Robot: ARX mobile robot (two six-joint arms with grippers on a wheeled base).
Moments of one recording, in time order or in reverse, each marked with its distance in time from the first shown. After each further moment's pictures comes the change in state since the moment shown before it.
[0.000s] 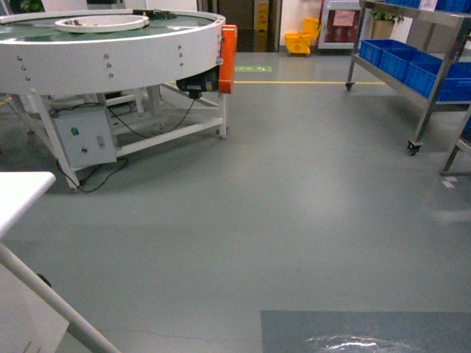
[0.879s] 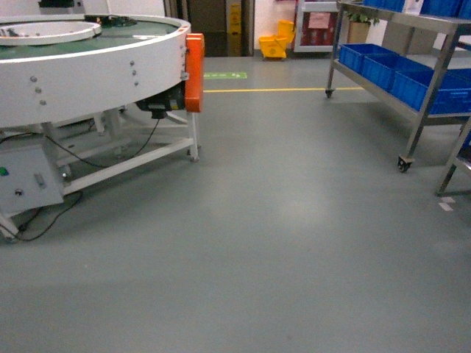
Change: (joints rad) left arm 0.002 0.000 0.000 0.003 -0.001 0.000; right arm 0.000 0.000 0.000 0.000 0.000 0.000
